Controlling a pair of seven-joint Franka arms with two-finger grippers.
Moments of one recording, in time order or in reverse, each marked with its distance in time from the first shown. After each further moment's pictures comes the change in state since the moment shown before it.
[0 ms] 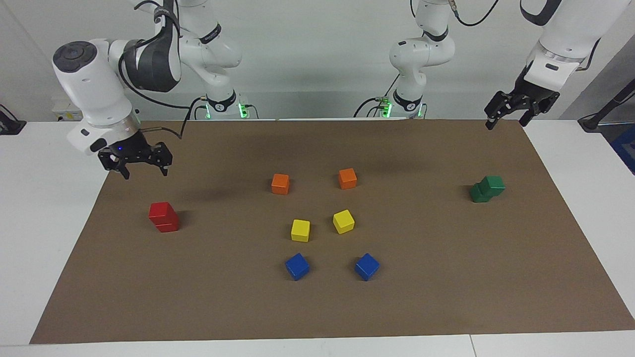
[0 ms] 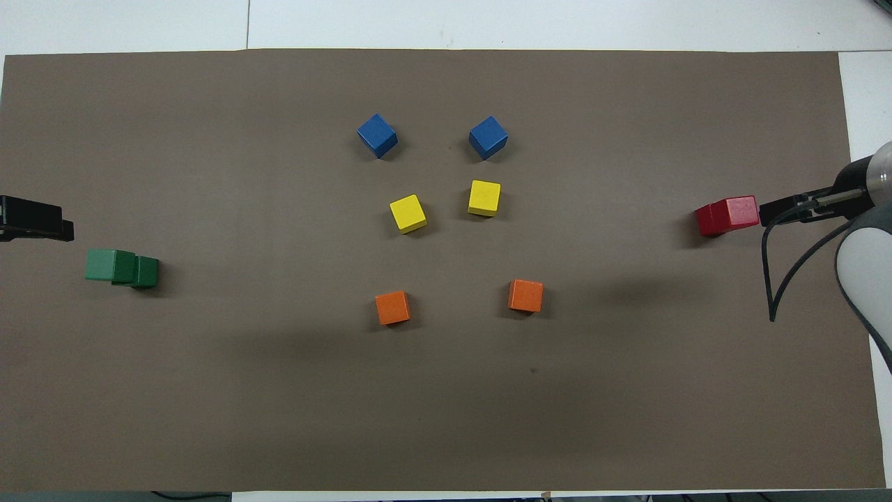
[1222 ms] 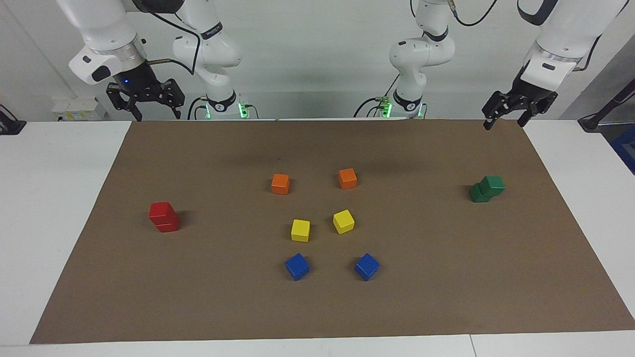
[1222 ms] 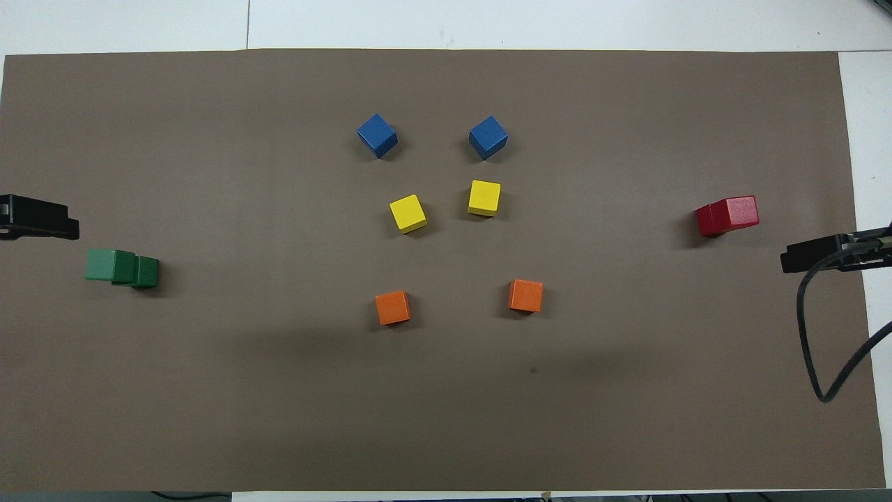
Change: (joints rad) left arm -0.001 -0.001 -0.011 0.000 0.000 0.005 0.000; right arm 0.048 -0.122 0.001 0.105 0.043 -0.260 0.111
